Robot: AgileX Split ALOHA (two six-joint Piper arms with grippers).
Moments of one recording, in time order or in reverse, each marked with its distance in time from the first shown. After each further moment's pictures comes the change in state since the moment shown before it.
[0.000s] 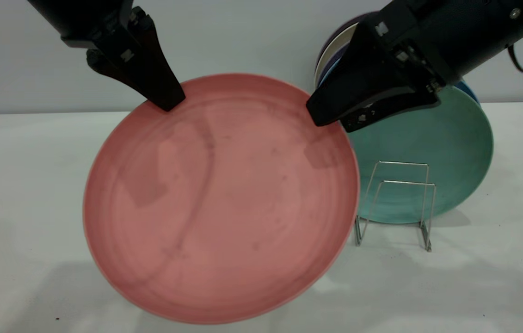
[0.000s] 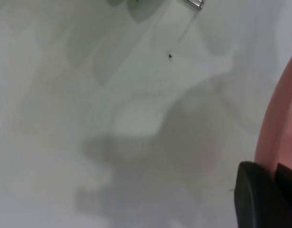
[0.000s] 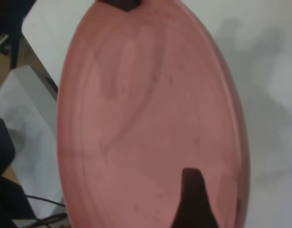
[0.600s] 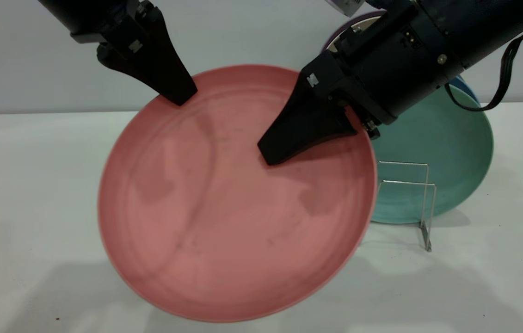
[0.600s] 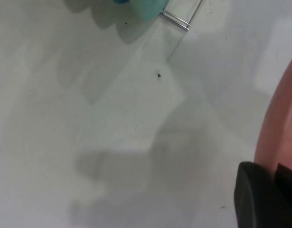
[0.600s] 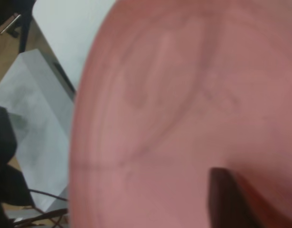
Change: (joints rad) left arm 0.000 0.000 0.001 -0.073 -0.003 0.054; right arm 0.128 0.079 -0.011 0.067 -0.086 -0.063
